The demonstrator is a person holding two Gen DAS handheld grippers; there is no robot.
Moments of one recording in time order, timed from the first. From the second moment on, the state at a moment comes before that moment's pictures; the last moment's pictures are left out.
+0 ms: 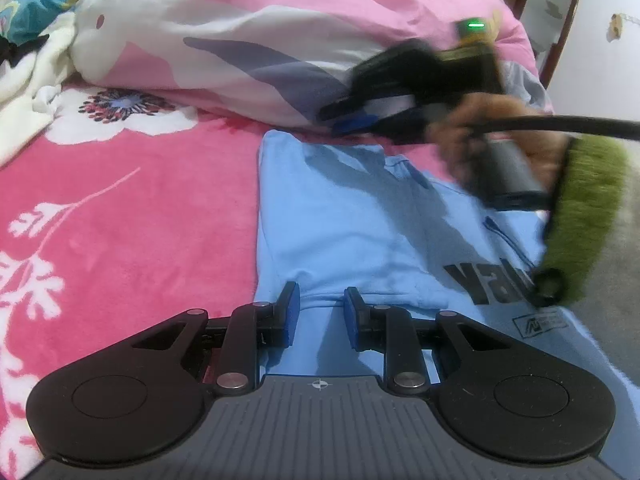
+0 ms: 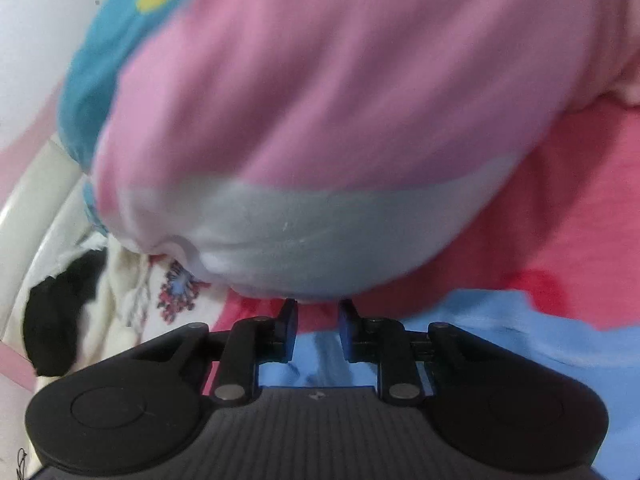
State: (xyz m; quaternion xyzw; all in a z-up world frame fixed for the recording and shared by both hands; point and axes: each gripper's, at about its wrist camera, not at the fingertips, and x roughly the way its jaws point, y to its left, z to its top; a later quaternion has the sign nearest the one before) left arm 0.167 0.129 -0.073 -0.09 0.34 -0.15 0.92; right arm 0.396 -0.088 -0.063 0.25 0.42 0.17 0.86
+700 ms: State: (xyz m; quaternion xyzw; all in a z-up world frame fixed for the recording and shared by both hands) left arm 0.046 0.139 0.049 -0.07 0.29 -0.14 0.94; right arm -0.068 -0.325 0.004 0.29 0.32 -0.04 0.90
